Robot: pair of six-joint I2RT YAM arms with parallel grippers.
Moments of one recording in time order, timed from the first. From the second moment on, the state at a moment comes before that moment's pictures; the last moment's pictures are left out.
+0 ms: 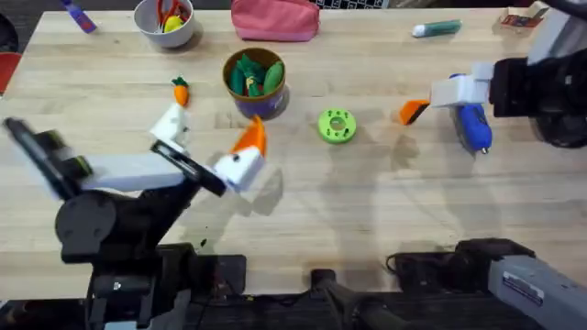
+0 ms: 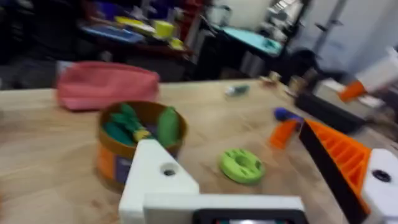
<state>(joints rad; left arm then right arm) 0.06 0.01 0.01 0.11 0.66 -0.32 0.00 1.05 1.13 -1.11 -0.06 0.03</state>
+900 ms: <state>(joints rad) 0.06 0.01 0.01 -0.12 1.17 0.09 0.00 1.05 1.13 -1.11 -0.06 0.03</state>
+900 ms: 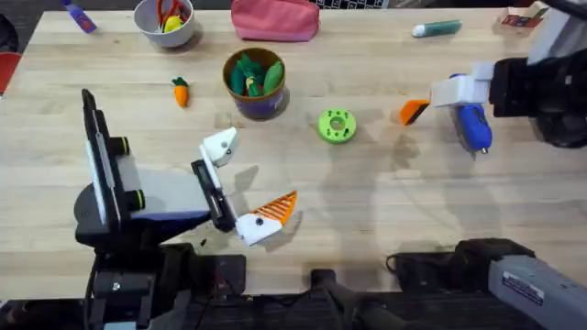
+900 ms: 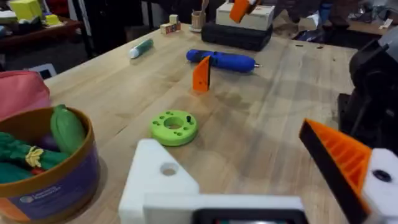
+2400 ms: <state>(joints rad) 0.06 0.01 0.01 -0.12 1.17 0.04 0.00 1.05 1.13 -1.11 -0.06 0.03</state>
